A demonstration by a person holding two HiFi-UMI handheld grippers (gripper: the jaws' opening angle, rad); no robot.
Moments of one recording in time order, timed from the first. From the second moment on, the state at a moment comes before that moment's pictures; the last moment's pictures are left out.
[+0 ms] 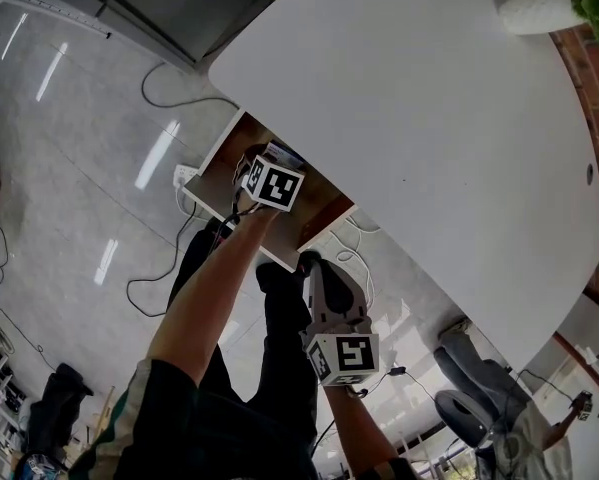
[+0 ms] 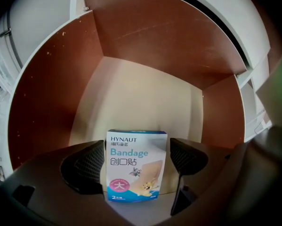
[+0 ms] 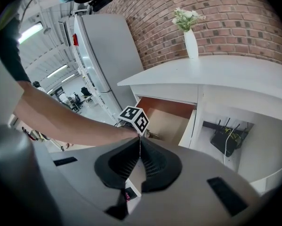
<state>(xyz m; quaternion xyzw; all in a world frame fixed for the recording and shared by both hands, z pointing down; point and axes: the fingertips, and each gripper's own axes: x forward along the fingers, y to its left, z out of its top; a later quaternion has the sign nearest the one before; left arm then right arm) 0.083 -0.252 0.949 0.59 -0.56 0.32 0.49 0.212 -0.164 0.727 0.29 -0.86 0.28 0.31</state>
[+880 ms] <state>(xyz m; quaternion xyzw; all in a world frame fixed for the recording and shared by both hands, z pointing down) 0.083 -0.254 0.958 0.58 -0.59 0.31 0.48 0.217 -0.160 0.721 0.30 -0.86 0.30 0.29</state>
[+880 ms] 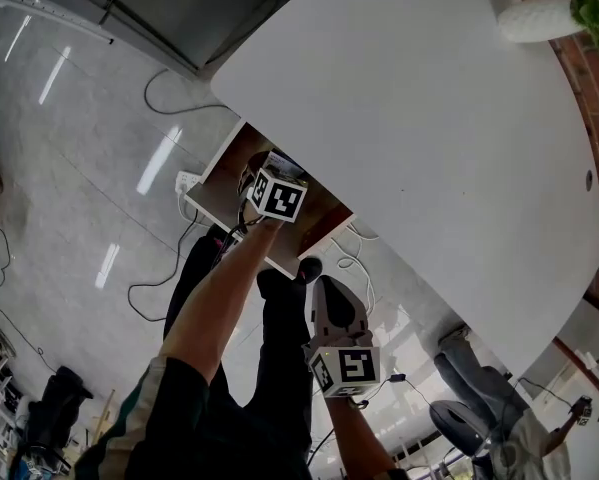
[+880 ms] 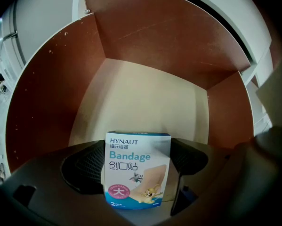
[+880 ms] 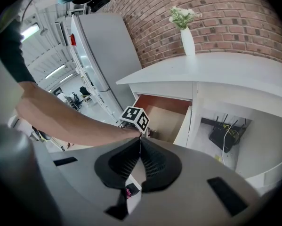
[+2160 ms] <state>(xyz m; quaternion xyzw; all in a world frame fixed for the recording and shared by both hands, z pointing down) 0.078 -0.217 0.813 0.66 -0.56 0.30 0.41 0.198 -0.146 0.648 0.35 -0.86 0.29 0.24</state>
